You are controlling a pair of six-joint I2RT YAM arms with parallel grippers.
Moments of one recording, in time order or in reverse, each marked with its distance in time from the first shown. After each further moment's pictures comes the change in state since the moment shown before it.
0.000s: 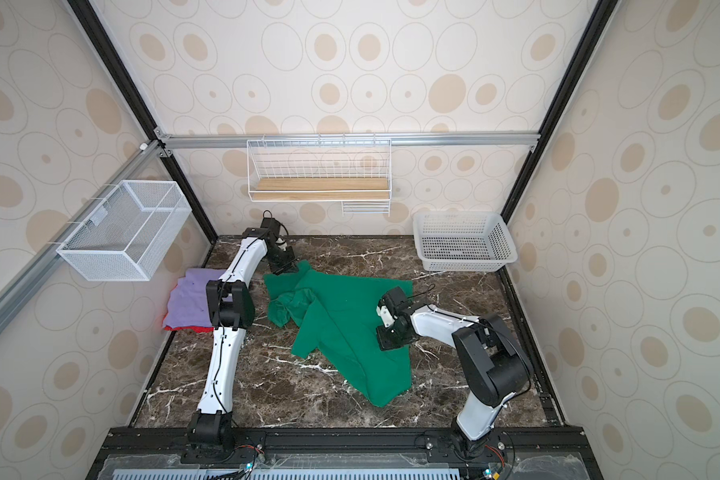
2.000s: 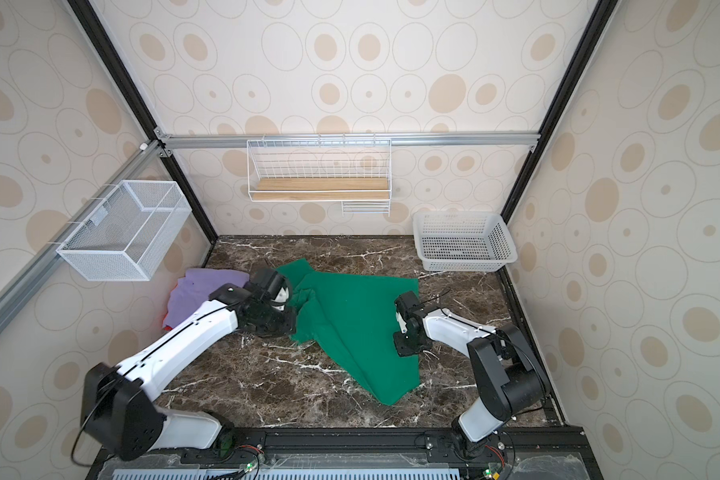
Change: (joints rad) left arm -0.427 -1.424 -1.408 0.064 -0.204 -0.019; right arm -0.059 -0.128 -0.055 -0.160 0.190 -0.034
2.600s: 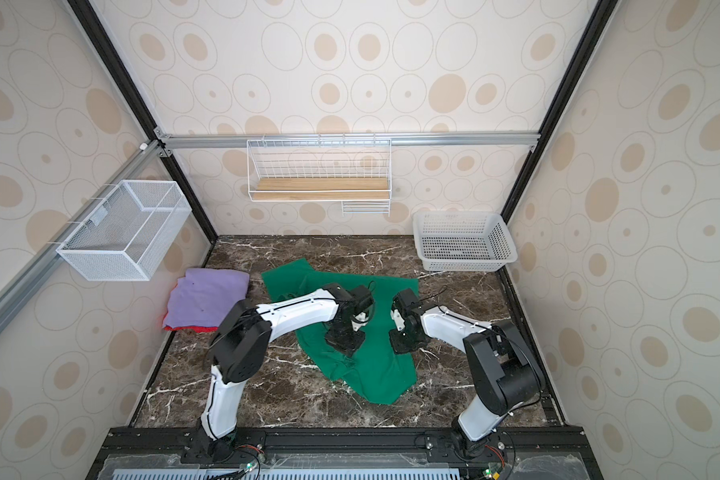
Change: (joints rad) left arm -0.364 0.834 0.436 -0.033 0.027 0.208; right arm 0.002 0.037 0.024 0.036 -0.084 -0.011
